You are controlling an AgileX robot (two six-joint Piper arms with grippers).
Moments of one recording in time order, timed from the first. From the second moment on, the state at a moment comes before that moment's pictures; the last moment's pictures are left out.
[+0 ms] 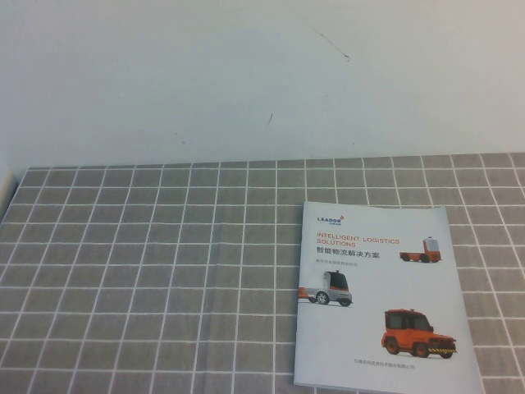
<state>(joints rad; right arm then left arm) 0.25 0.29 -0.35 0.25 0.74 -0.49 -0.06 -0.01 0.01 -0.06 0.37 -0.08</state>
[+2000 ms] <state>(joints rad) 0.07 -0.01 0.02 -0.05 0.41 -0.10 -0.07 -0.01 0.01 -0.06 0.37 -0.07</state>
